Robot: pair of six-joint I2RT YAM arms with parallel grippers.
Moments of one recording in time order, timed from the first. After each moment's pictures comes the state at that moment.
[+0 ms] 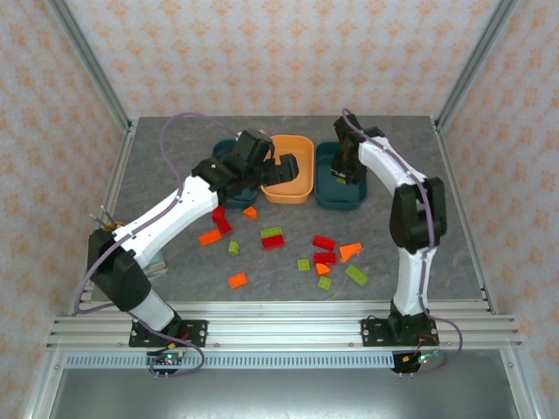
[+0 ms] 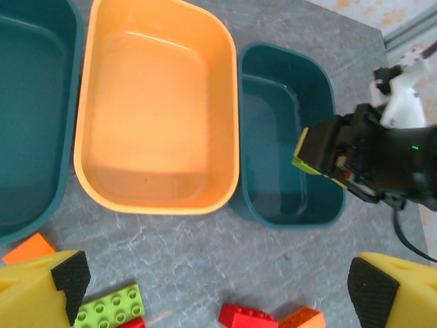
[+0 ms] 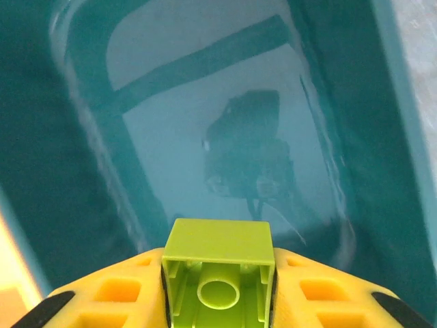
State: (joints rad) left arm -0.60 1.61 1.52 -0.67 -0.08 -0.76; right arm 0.27 2.10 1.80 -1.00 0.05 0.67
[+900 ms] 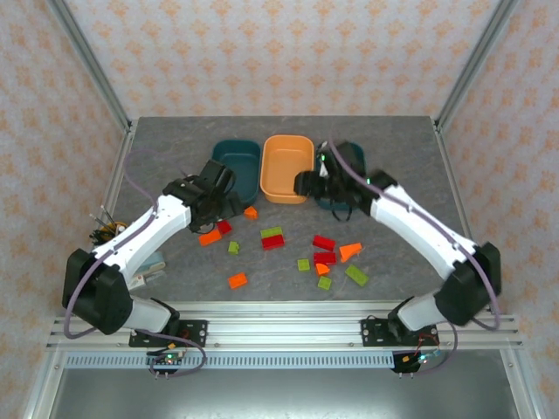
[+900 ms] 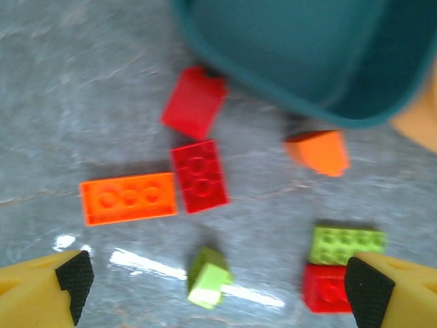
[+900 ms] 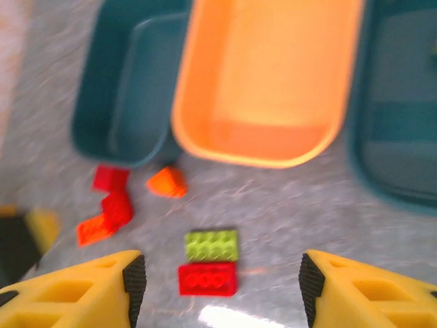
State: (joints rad) left arm -0.39 1.41 1.09 -0.92 -0.15 -0.85; right arm 0.63 1.40 1.22 -0.61 -0.08 0.59
